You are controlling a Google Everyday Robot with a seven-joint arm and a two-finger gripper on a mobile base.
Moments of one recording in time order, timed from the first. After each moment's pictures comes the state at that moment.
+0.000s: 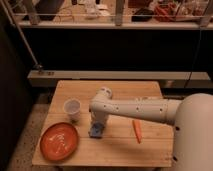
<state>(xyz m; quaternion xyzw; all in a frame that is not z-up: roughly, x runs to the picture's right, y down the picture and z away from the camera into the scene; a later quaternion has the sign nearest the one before) -0.015 0.199 0.858 -0.20 -0.23 -0.61 0.73</state>
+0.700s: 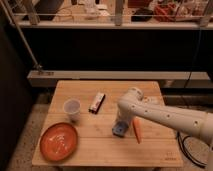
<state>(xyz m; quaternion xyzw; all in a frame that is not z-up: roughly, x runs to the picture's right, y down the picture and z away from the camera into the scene) 0.135 0.210 0.833 -0.23 -0.17 -0.54 0.79</state>
